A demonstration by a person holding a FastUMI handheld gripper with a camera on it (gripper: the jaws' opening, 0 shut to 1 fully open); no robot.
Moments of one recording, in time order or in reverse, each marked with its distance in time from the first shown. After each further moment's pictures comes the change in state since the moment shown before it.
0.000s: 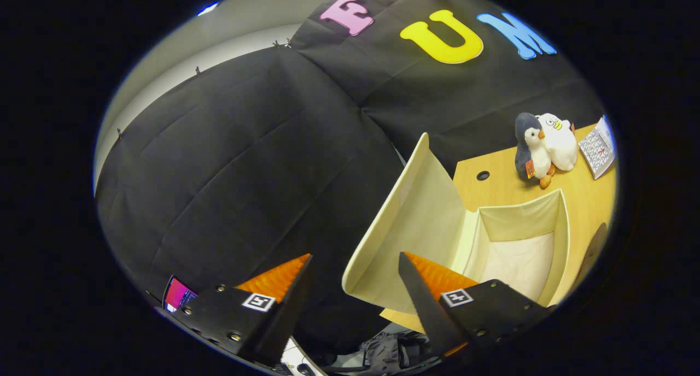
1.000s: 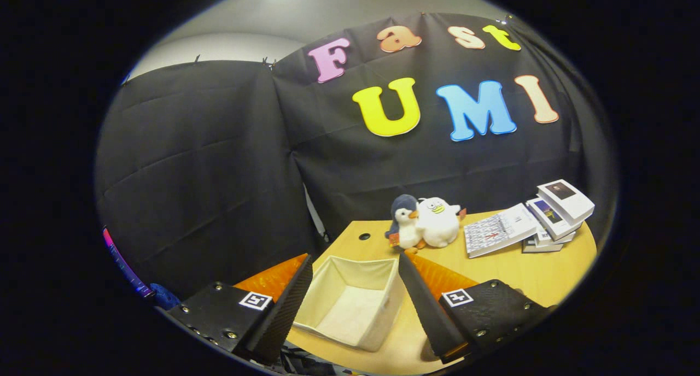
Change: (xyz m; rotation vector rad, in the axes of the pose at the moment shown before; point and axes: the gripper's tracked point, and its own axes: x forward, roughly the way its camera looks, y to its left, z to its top) arm -0.190 -0.192 0.067 -0.251 -0.244 -0.433
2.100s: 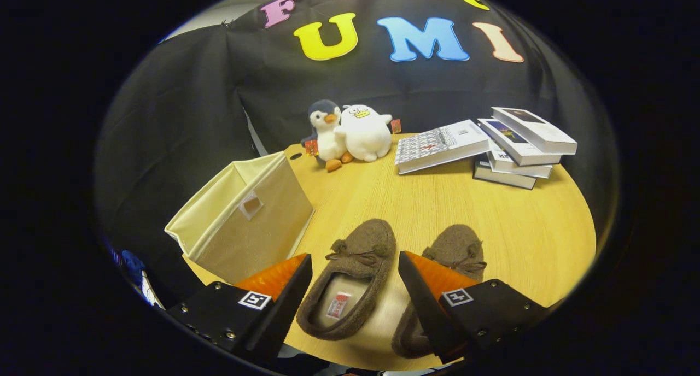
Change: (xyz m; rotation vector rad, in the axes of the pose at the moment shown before) arm 0.003 -0.175 -0.198 -0.005 0.385 -0.122
